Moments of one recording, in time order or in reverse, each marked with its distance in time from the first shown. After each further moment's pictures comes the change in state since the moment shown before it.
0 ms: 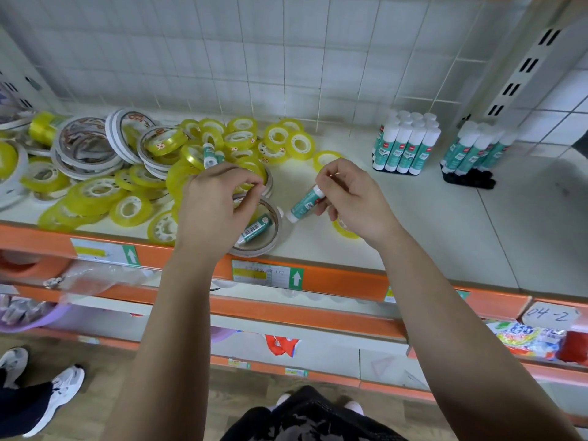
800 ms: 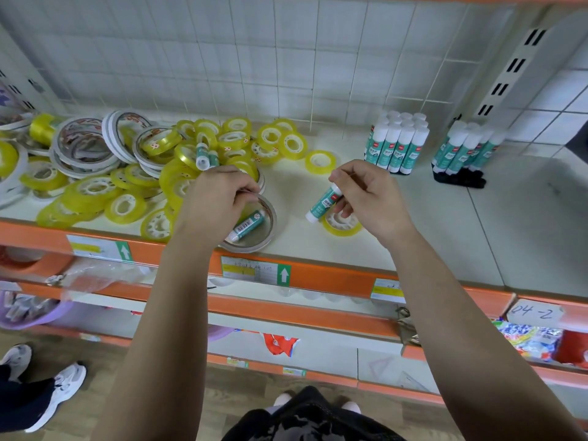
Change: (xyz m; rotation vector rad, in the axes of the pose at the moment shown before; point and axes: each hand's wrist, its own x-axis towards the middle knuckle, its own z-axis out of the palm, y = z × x) left_hand 0.011 -0.006 0.014 0.074 -0.192 -0.039; right_hand -0.009 0.005 -0.031 -0.001 0.121 0.023
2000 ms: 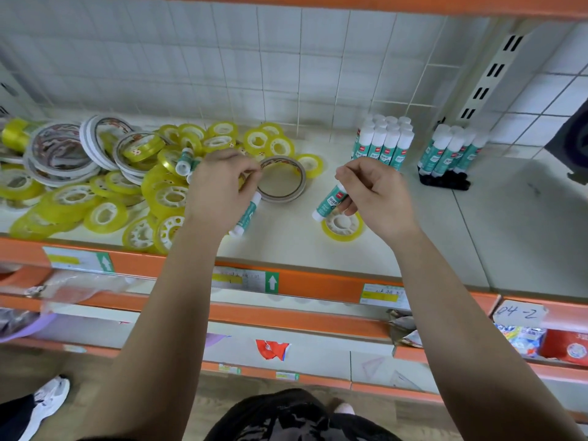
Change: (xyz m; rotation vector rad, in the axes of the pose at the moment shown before) left_hand 0.029 0.011 0.020 0.023 0.169 0.017; right_hand 0.000 -0.002 -0.022 -0.071 0.071 -0.058
